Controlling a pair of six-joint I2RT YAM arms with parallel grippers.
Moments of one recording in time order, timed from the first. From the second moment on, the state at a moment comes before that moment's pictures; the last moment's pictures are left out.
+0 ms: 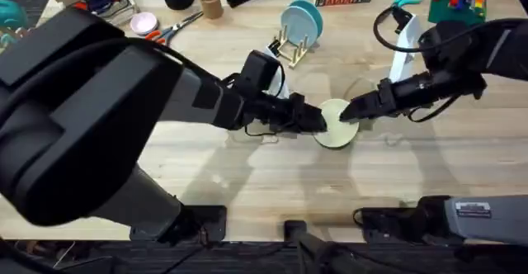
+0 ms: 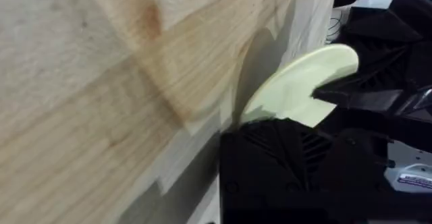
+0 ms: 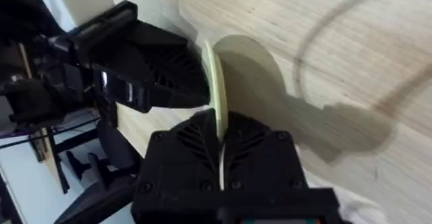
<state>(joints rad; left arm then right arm) -0.56 1.79 0.63 0.31 0.92 -0.78 -0.05 1.55 0.86 -0.93 -0.75 -0.28</state>
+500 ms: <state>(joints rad) -0.55 1.59 0.63 0.16 0.77 -0.74 -0.04 1.54 1.04 -1.11 -0.72 -0.31</state>
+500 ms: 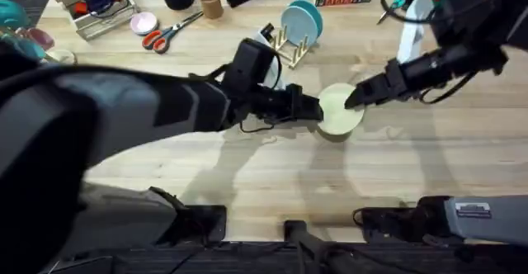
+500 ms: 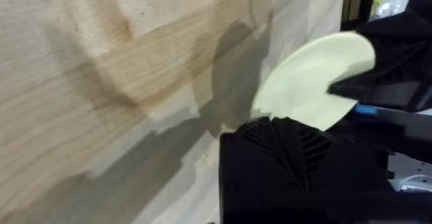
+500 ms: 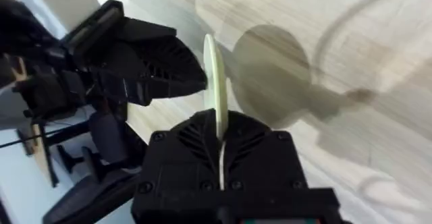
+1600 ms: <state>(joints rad) -0.55 1.18 1.17 -0.88 -0.01 -0.03 0.22 1.52 1.69 -1.27 -0.29 -0.44</state>
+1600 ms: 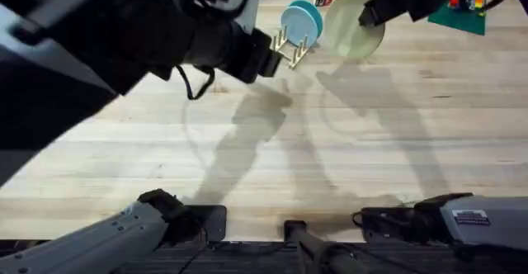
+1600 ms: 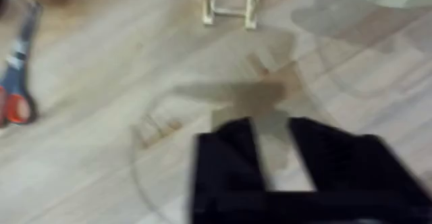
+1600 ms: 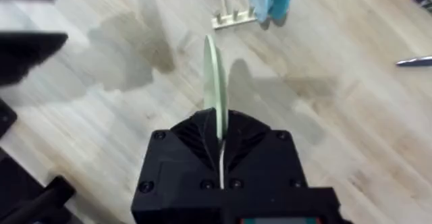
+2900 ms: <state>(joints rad) -0.55 1.18 1.19 -0.88 -0.08 0.03 0.35 1.74 2.01 -1.22 -0.19 -0.58</state>
